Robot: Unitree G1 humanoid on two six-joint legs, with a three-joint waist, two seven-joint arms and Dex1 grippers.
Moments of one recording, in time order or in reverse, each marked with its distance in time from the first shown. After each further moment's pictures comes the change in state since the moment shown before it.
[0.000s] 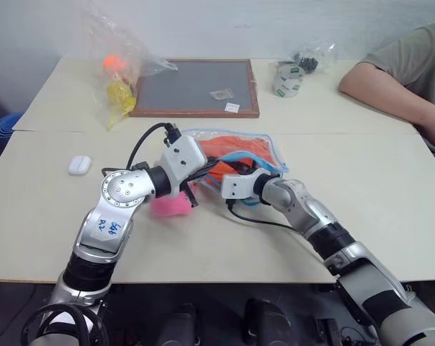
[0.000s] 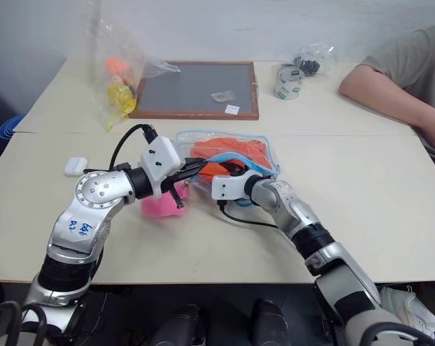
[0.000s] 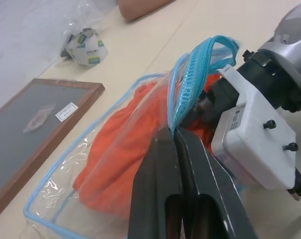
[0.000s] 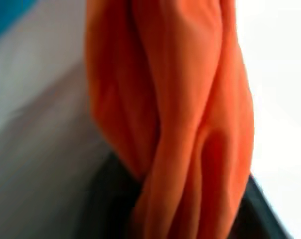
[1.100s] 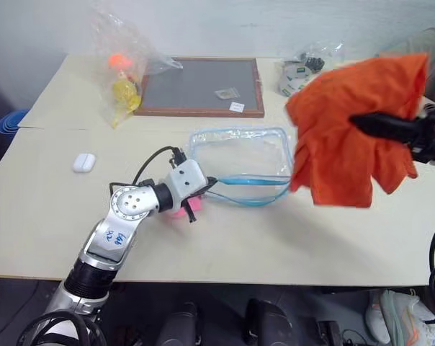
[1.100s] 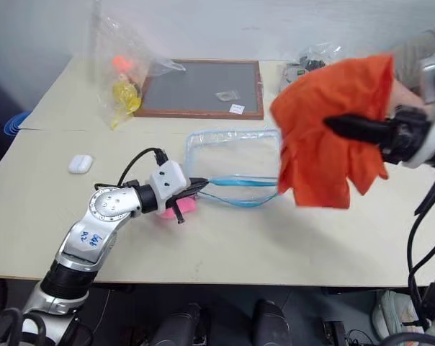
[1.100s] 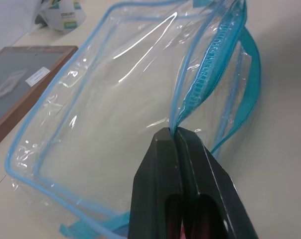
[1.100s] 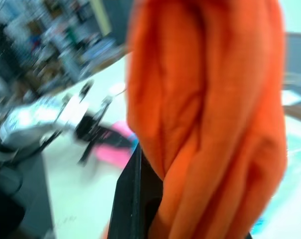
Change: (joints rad) left arm 0.086 0.039 -0.087 0.092 0.033 -0.170 -0.009; right arm 0.032 -0.602 -0.923 -0.464 1.443 1.362 0.656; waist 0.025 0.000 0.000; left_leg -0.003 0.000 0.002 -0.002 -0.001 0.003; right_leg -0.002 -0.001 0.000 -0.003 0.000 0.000
